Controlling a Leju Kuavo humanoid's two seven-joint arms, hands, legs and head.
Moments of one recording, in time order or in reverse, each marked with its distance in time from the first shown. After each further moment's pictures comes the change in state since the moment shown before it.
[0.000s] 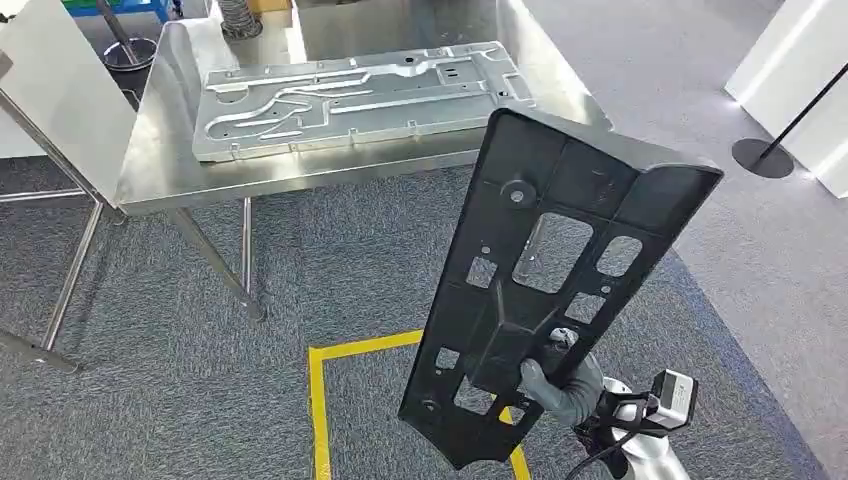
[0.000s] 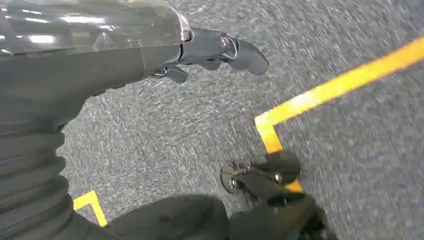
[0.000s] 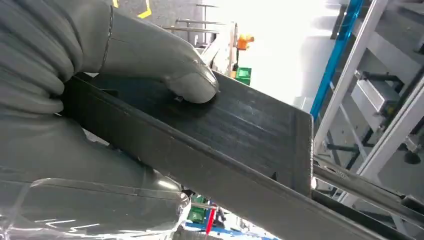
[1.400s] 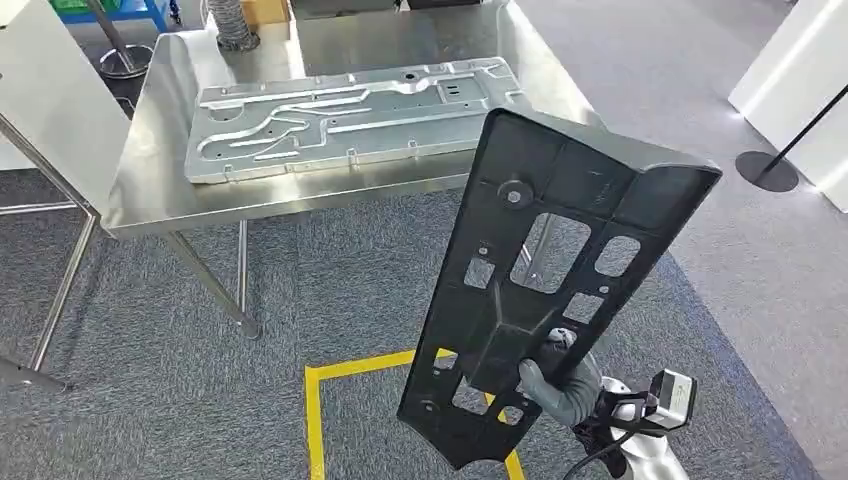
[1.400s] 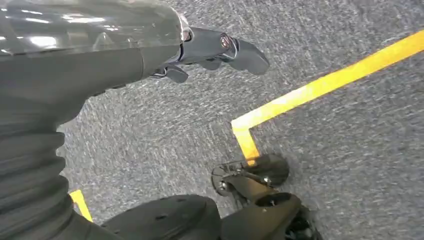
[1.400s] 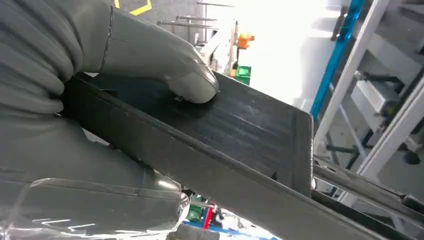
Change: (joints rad) left arm -0.002 -0.001 0.000 0.000 -0.008 -0.001 -0.003; right arm -0.004 0.003 -0.002 0.002 0.008 0.003 0.000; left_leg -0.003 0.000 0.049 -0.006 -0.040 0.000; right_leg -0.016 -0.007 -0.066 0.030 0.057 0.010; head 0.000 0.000
